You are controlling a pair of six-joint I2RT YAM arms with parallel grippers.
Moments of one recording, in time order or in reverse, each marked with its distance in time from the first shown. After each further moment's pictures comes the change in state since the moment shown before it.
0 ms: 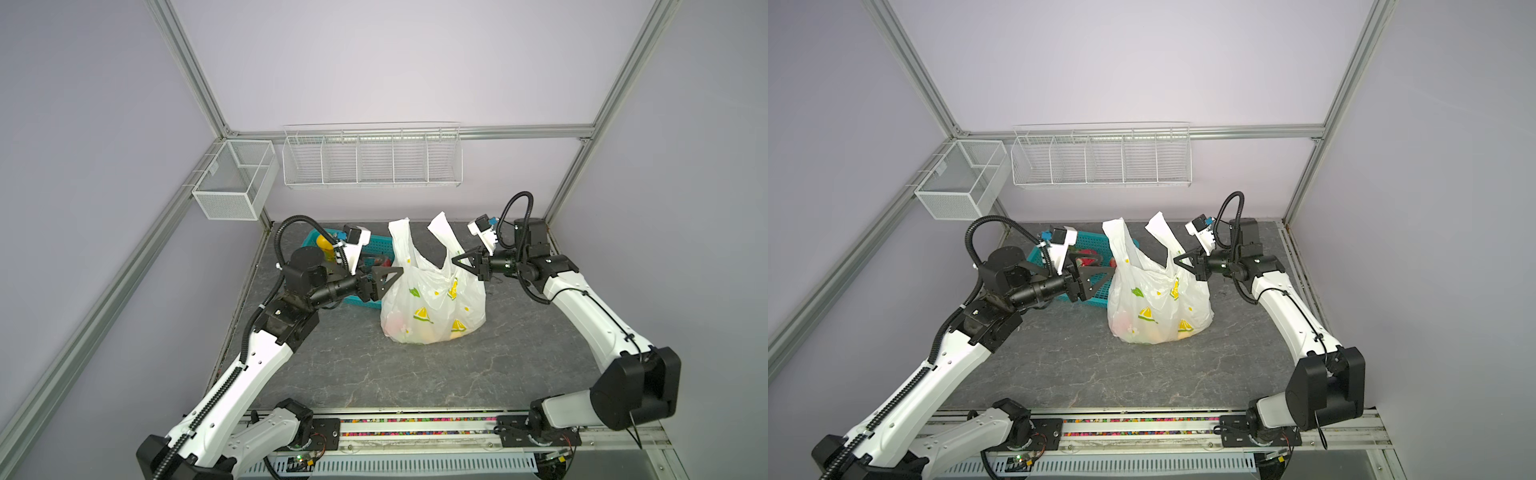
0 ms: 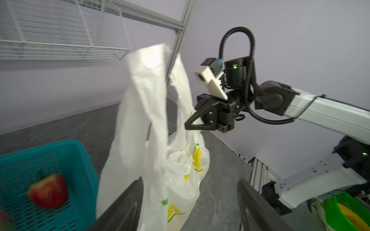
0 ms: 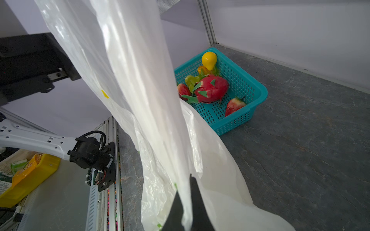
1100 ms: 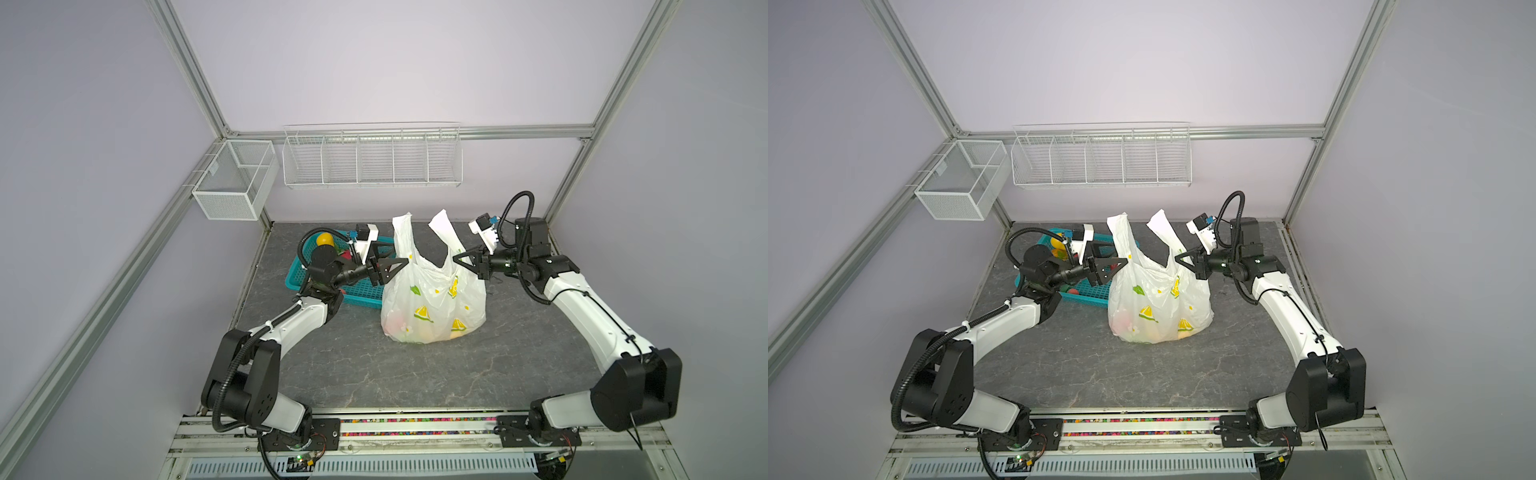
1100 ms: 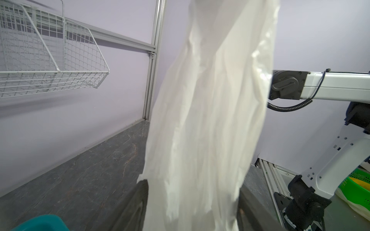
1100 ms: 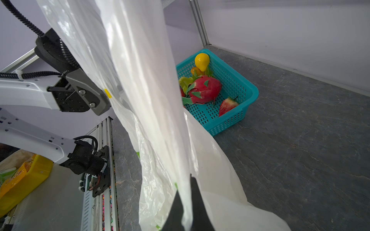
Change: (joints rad) left arm 0.067 0.518 -0.094 0.959 0.349 -0.056; right arm 0.000 -0.005 0.000 0.005 0.045 0.016
